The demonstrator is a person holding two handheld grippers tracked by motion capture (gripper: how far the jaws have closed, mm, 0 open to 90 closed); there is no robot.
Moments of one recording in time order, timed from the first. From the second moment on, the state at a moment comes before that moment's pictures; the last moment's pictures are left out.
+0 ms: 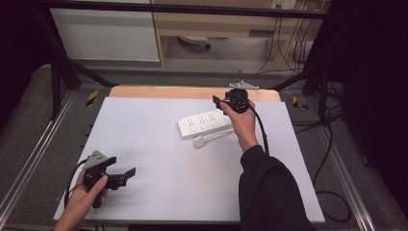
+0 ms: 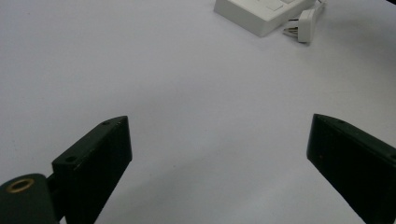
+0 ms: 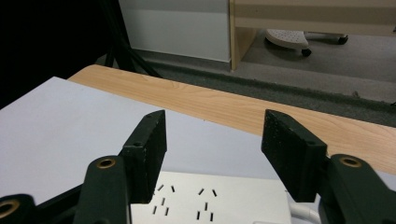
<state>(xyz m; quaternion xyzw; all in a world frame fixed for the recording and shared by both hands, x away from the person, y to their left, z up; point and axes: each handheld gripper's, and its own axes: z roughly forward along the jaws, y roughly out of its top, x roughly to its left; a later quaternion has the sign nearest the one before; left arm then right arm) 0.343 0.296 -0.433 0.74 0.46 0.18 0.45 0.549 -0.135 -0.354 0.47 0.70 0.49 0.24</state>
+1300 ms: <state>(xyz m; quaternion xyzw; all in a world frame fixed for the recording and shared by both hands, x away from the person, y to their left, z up) 0.343 0.298 -0.432 0.74 0.47 0.17 0.46 0.556 -0.105 -0.393 0.45 0.75 0.45 0.21</state>
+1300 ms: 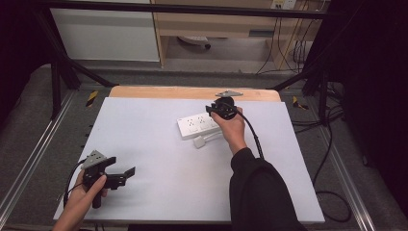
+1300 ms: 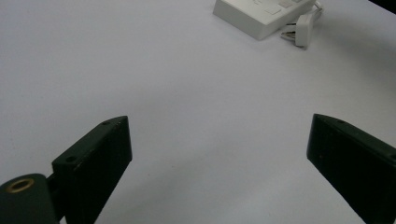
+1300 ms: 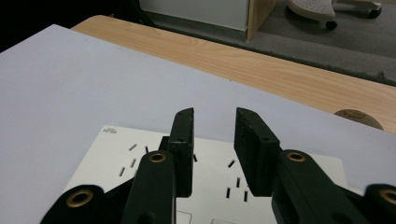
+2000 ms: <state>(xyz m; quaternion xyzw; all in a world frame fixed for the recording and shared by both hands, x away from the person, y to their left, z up) 0.343 0.298 -0.432 0.74 0.47 0.18 0.45 0.549 -0.100 -0.411 0.43 0.76 0.44 0.20</state>
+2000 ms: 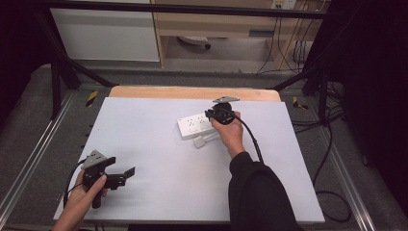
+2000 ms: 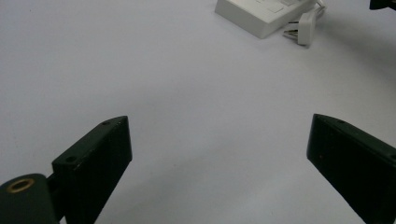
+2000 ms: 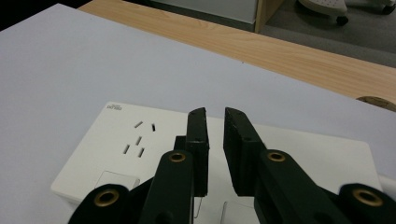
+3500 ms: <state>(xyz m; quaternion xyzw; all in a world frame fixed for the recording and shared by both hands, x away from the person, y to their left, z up) 0.343 0.299 -0.432 0.74 0.47 0.18 0.45 0.539 -0.076 -0.439 0.42 0.77 0.45 0.19</state>
